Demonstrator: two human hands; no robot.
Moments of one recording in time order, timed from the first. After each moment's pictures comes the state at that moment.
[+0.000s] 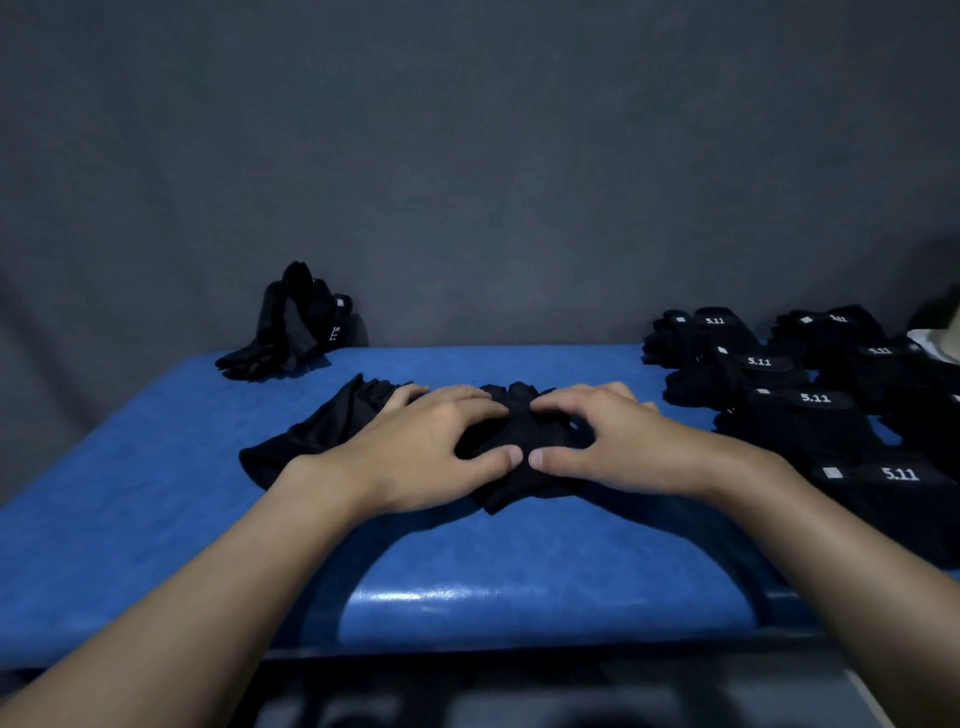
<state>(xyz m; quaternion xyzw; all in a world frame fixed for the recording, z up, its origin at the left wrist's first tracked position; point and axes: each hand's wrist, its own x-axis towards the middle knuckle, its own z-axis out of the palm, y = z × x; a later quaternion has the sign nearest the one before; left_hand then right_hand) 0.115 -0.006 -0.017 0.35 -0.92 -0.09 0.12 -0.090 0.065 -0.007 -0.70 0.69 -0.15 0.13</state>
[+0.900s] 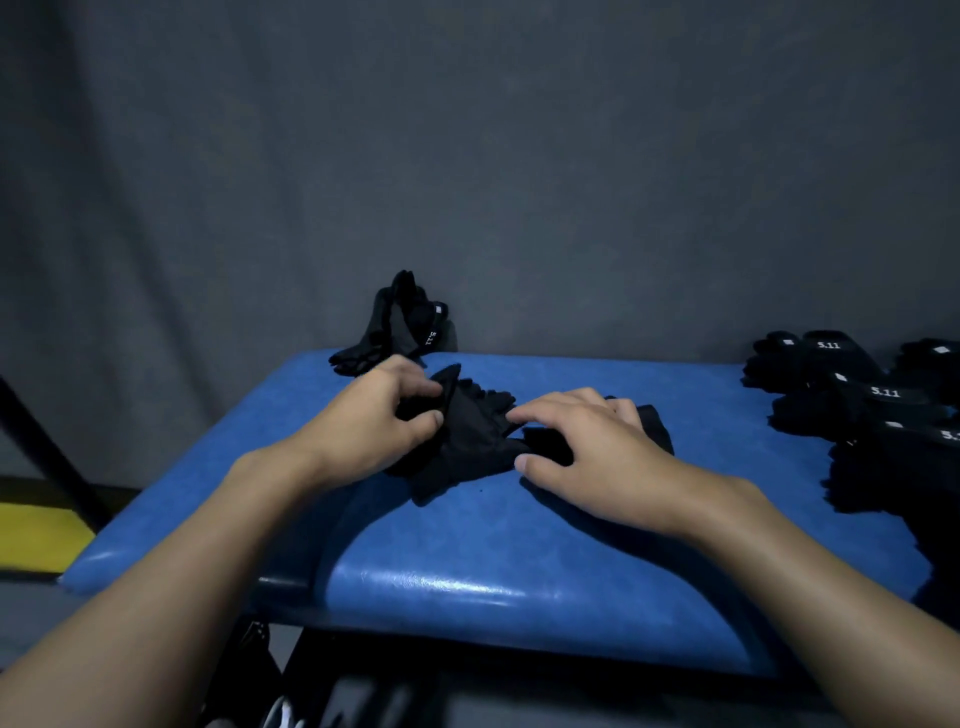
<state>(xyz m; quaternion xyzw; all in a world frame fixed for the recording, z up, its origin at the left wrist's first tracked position) 0.223 -0.031 -0.004 0.50 -0.82 -0.14 0.24 -0.004 0.043 -0.011 -0.78 0.58 -0.22 0.07</state>
